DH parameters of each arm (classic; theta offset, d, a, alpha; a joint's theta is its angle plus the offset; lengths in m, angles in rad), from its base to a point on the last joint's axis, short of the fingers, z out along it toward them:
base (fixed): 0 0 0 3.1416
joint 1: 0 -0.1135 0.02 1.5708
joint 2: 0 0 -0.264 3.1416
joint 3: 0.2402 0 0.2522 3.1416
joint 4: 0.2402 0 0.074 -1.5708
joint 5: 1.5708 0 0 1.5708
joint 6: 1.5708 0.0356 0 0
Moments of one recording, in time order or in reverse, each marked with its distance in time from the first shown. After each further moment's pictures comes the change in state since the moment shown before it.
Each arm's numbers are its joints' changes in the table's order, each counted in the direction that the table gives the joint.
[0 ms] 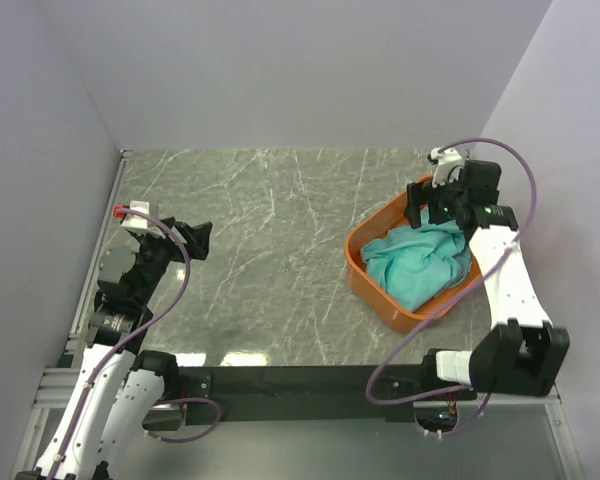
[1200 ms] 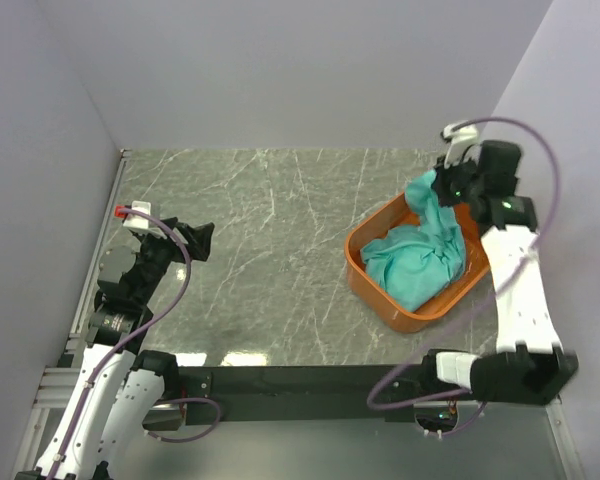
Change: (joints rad) left arm 0.000 0.000 0.000 0.000 0.025 0.000; right arm -0.019 0.062 0.153 0.133 0.133 -0.012
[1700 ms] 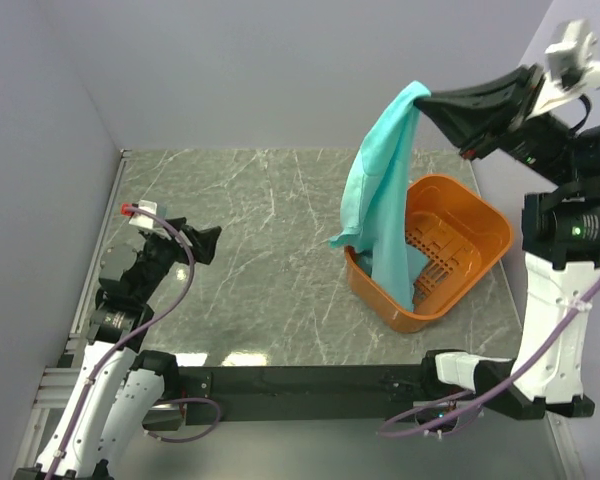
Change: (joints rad) left arm 0.000 0.014 0.000 -0.009 0.073 0.002; right arm -0.099 -0.050 0.702 -0.386 -0.731 0.532
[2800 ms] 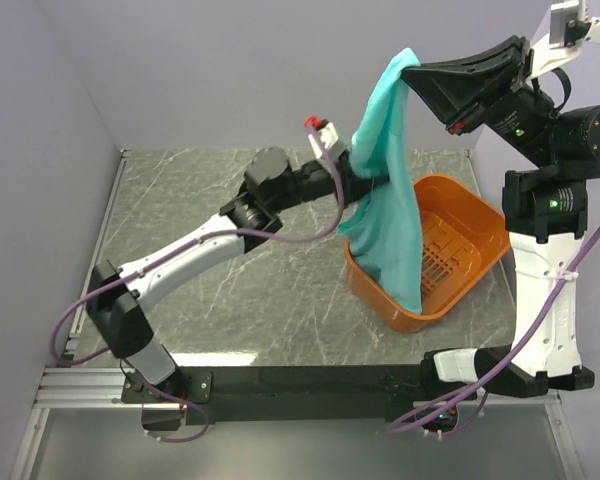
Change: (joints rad) left arm 0.686 1.032 0.857 -0.463 0.222 0.070; right arm -0.102 0.088 0.027 -0.344 0.095 0.463
